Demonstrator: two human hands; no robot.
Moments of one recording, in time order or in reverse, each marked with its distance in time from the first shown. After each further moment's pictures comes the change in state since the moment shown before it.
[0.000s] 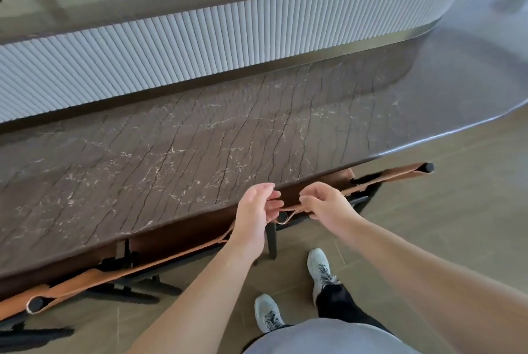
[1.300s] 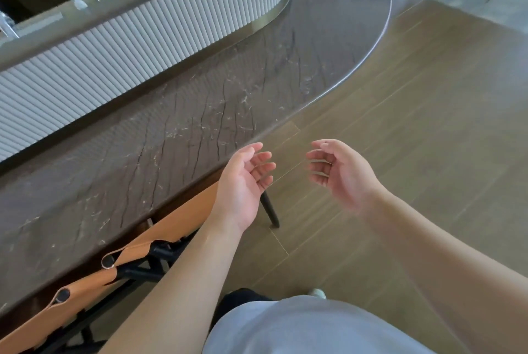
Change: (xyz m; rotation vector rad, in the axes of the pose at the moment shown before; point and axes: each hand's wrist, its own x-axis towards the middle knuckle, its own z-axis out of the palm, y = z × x) left_hand -0.084 -0.029 0.401 -0.086 -0.367 0.022; right_hand -0.072 0.158 -0.400 1.021 0.162 -0.040
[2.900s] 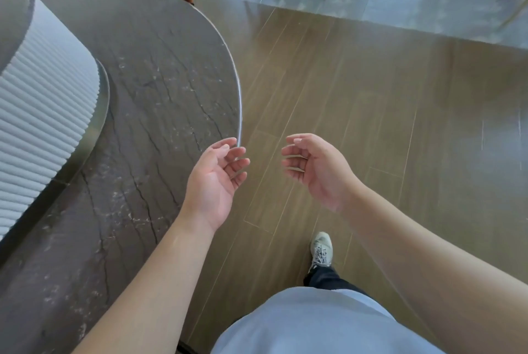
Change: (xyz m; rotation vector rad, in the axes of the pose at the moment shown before) left_hand 0.422 -0.001 0.430 0.193 -0.449 -0.159; right_hand 0.308 -0.310 -0.281 0.209 0.382 -0.184
